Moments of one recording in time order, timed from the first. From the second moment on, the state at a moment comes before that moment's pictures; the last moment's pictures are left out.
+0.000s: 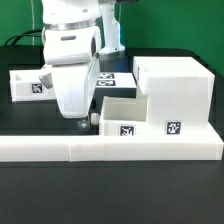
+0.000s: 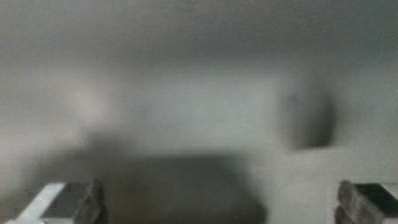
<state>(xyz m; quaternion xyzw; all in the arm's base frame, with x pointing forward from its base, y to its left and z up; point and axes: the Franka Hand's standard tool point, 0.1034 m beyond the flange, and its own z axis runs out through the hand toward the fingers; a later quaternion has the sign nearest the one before) 0.558 -0.038 0.012 -0.75 -0.66 -0.03 0.05</state>
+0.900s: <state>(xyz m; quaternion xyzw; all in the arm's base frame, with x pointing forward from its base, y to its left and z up) 0.561 -0.035 0.011 -0.77 -0.64 -0.01 0.04</state>
